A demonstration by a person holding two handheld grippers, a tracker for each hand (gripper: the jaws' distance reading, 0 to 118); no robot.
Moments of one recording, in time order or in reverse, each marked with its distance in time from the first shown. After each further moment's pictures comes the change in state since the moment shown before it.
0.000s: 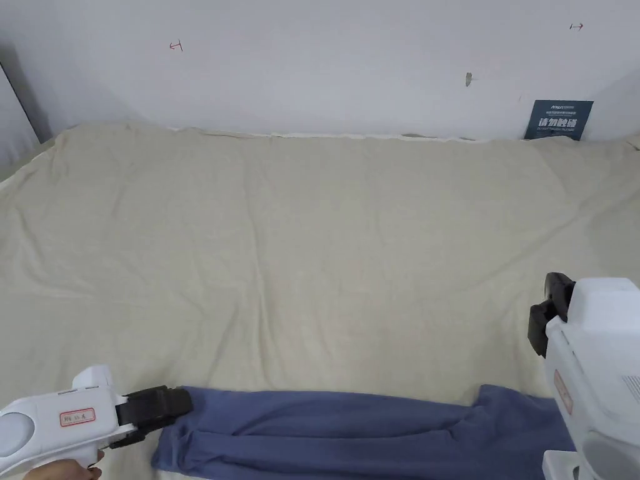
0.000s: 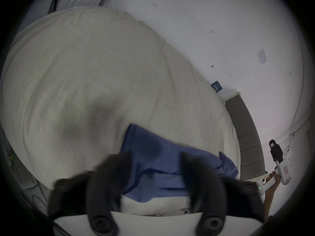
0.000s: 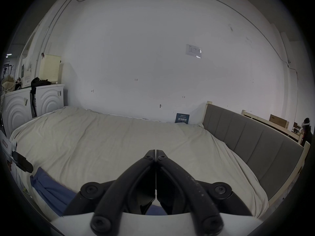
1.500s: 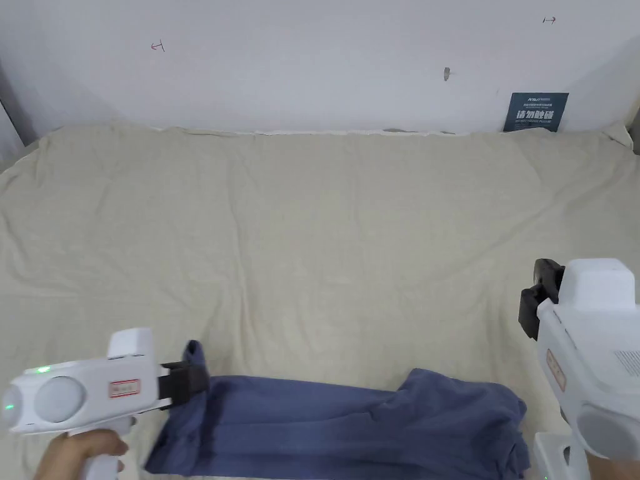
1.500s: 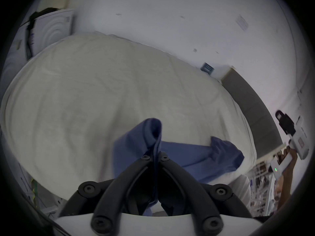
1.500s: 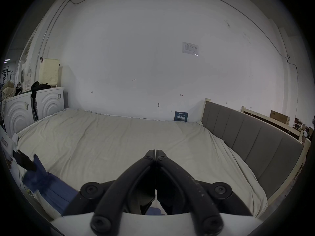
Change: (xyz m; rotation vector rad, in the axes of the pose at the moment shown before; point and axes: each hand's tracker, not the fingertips) left arm 0.133 -0.022 -0.003 -0.009 0.055 -0.342; right arm 0.036 0.003 0.016 -0.010 0.014 -0.032
